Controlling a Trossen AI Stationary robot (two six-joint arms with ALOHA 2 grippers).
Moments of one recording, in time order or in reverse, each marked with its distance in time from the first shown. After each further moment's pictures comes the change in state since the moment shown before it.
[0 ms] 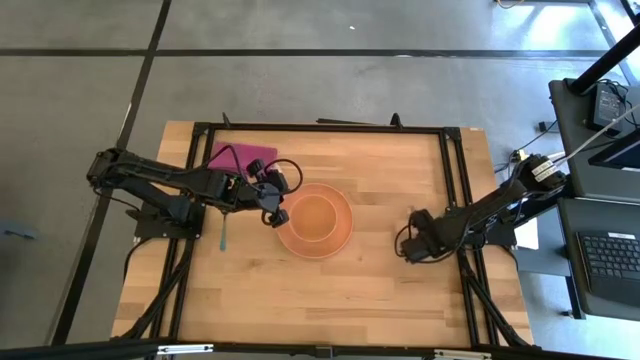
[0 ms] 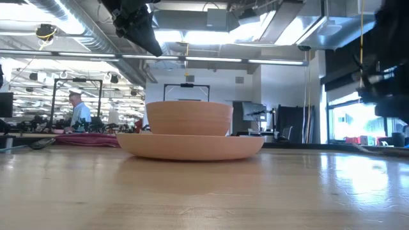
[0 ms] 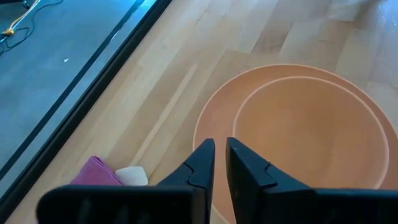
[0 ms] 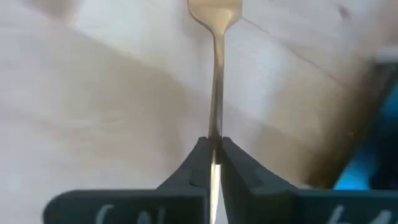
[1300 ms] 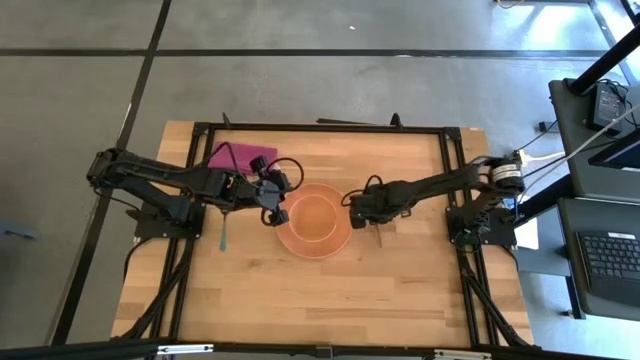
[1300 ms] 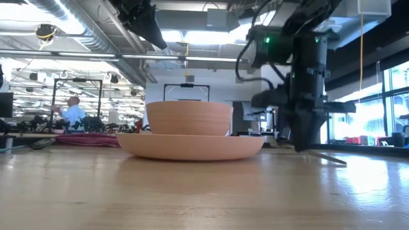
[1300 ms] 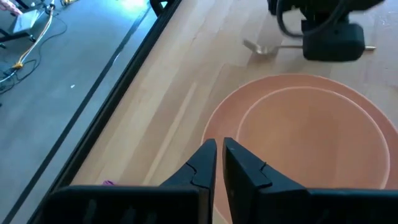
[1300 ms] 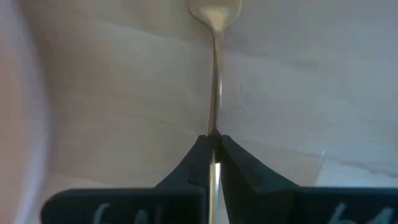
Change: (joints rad) left arm 0.001 0.000 0.032 0.022 -0.012 0.142; right arm -0.495 0.337 0.346 0.248 -0.018 -0.246
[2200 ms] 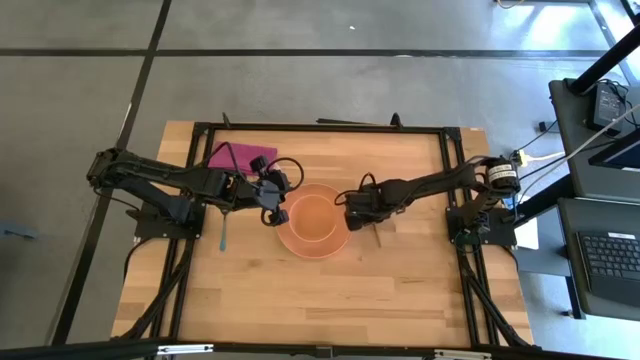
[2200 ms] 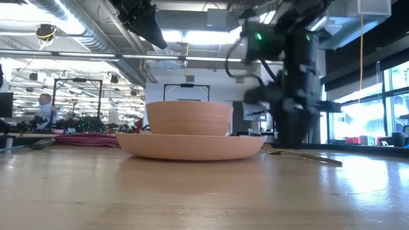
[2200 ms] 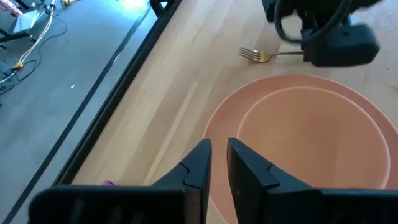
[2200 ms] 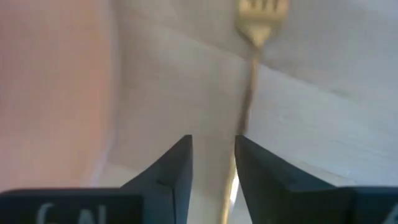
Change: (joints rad) left arm 0.000 0.000 0.001 0.001 0.000 0.001; right arm -0.005 0.015 0.074 -0.004 -0.001 -0.141
